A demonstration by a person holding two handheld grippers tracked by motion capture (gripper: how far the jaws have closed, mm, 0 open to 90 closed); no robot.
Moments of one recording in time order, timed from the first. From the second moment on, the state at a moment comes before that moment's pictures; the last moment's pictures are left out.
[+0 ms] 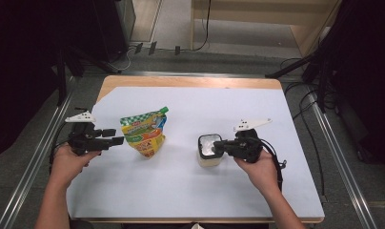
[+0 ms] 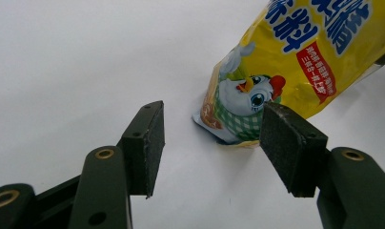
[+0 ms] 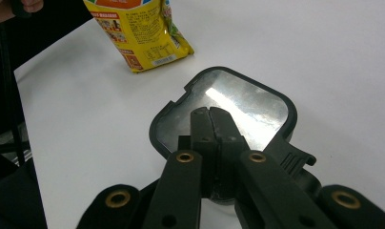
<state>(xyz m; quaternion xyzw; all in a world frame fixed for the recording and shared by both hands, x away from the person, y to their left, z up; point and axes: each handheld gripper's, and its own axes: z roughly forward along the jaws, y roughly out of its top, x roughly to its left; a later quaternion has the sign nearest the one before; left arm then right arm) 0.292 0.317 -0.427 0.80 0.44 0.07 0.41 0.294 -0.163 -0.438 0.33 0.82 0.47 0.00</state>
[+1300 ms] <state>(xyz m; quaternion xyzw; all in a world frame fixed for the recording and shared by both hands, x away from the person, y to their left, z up) 0.291 0.317 -0.428 0.80 0.44 0.07 0.41 0.305 -0.255 -0.447 0.39 0.77 0.49 0.11</state>
